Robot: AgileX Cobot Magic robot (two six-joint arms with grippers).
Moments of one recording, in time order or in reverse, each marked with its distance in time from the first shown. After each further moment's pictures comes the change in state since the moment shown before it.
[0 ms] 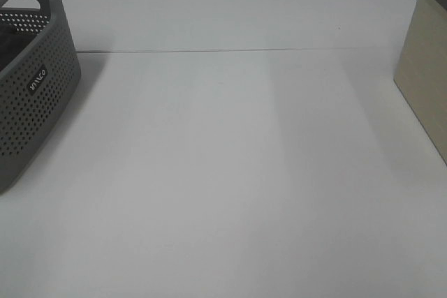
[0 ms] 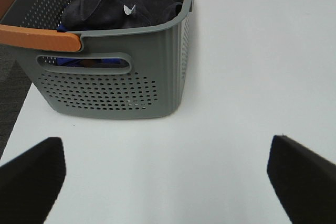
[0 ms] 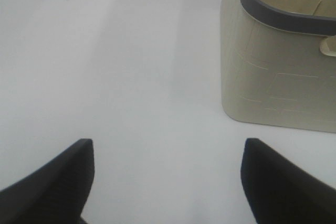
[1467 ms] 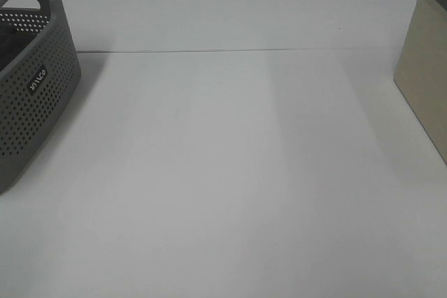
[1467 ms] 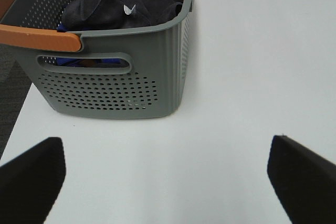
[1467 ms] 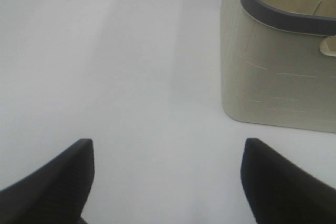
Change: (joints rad) left arm 0.000 0.000 0.000 0.000 0.000 0.000; right arm 0.000 0.000 0.000 0.000 0.000 0.000
